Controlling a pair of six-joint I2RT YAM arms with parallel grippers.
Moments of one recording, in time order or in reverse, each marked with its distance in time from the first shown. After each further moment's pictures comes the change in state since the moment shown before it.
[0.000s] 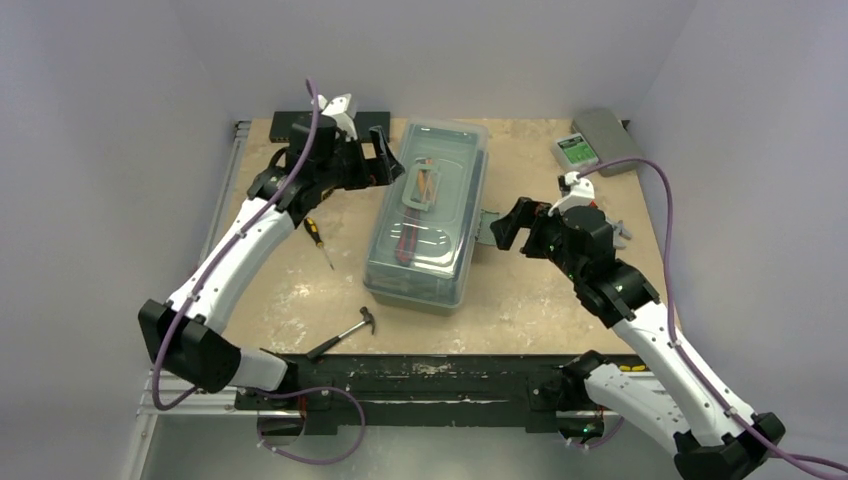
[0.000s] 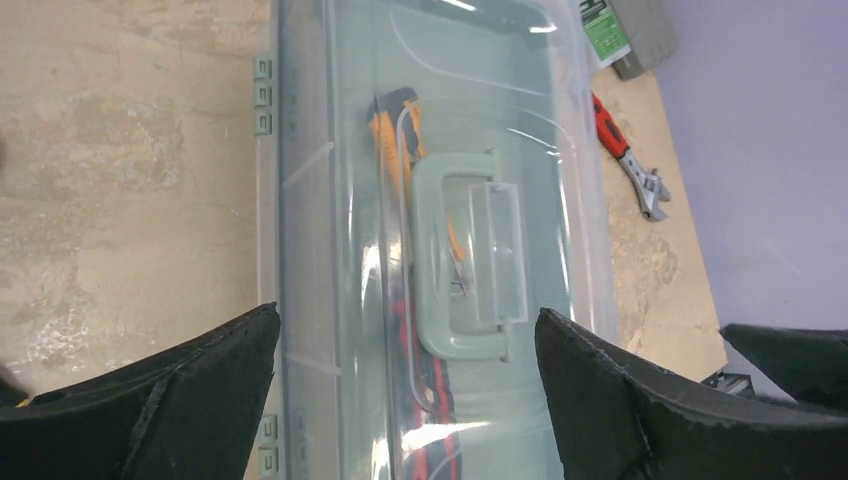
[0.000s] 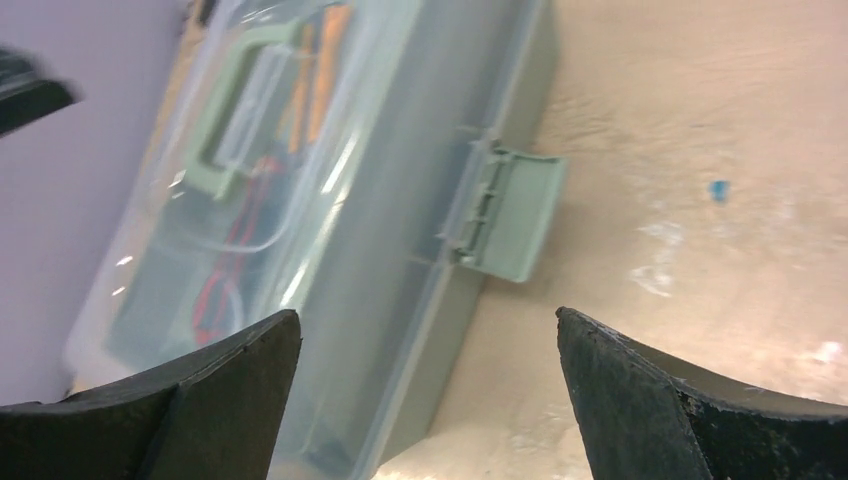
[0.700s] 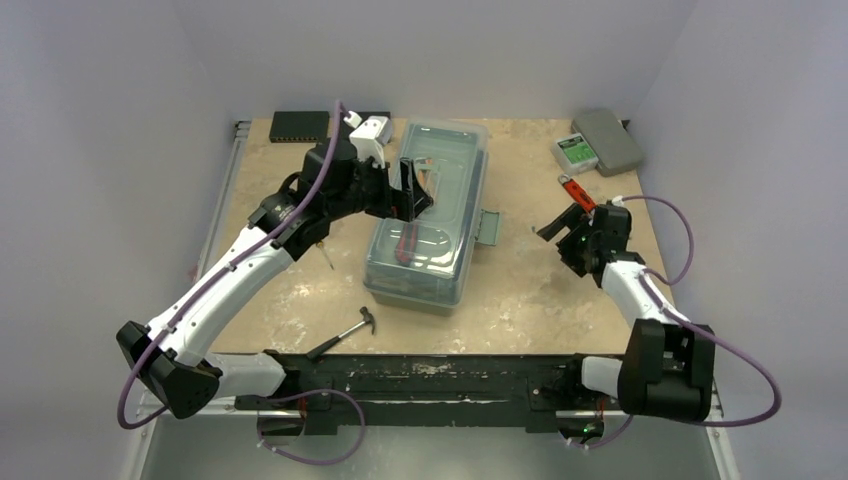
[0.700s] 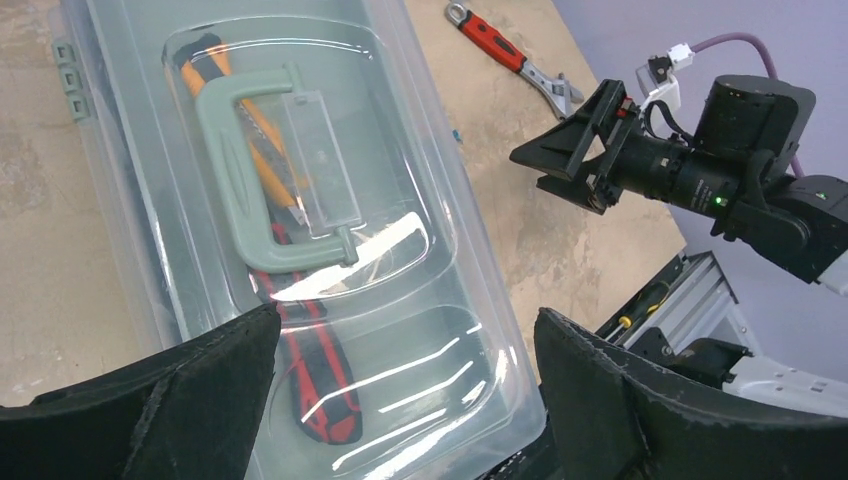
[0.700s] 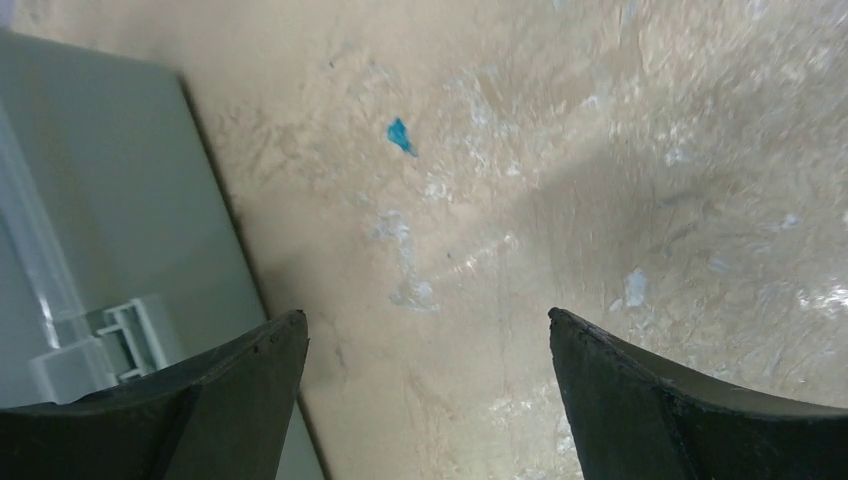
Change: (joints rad) left arm -0.234 -0.164 -0.035 -0.022 -0.024 0.060; right arm -0.611 0.389 -0.225 0.234 -0.218 0.193
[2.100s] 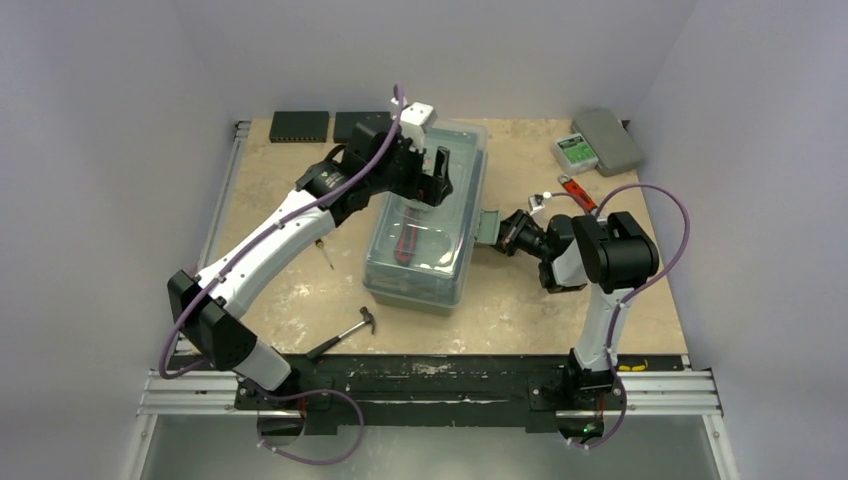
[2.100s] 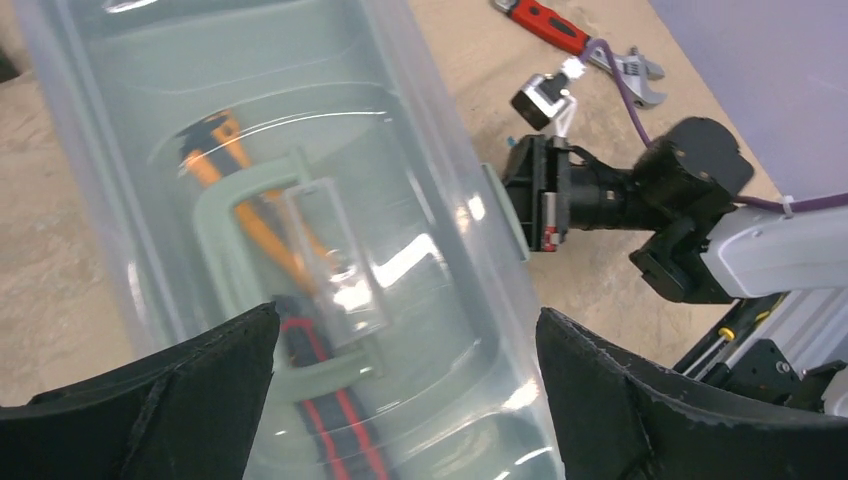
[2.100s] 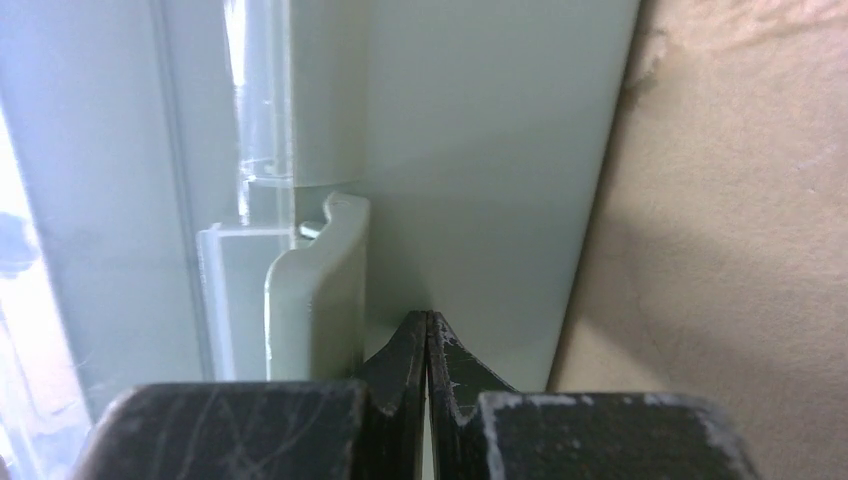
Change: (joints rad) left arm -0.064 0.303 0.251 -0.047 -0.076 0.190; right arm 0.218 0.782 -0.100 1.438 -0.669 0.510
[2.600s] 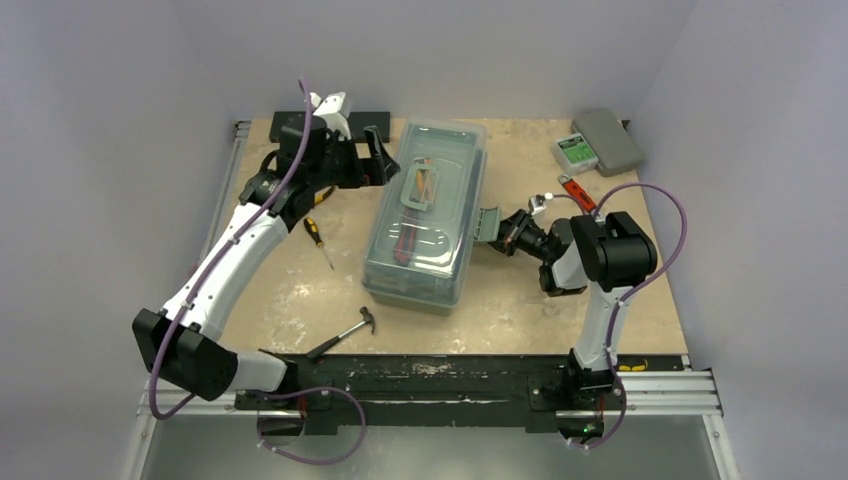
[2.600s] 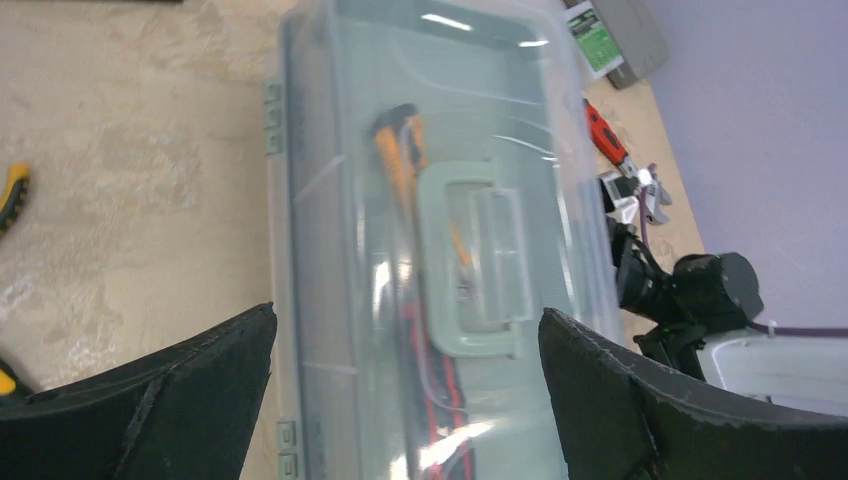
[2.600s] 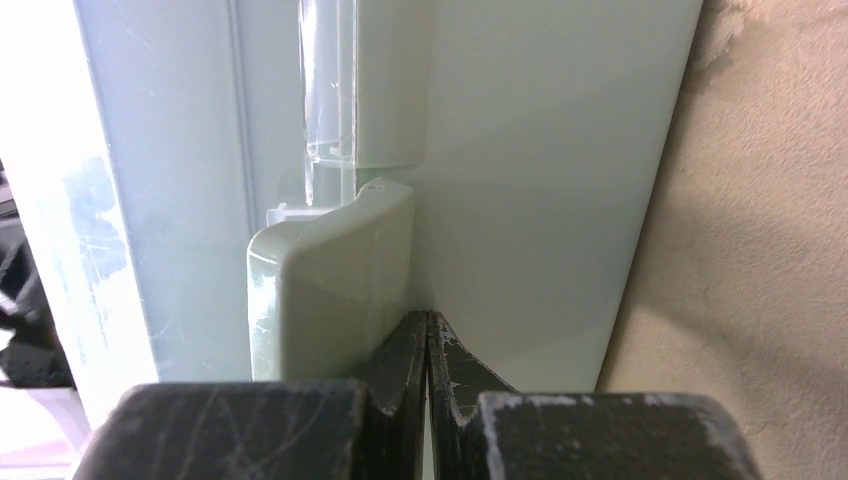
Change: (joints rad) left arm 0.285 -0.202 -0.200 0.079 0.100 -0.177; right arm -0.002 0.040 -0.021 0.211 -0.023 0.174
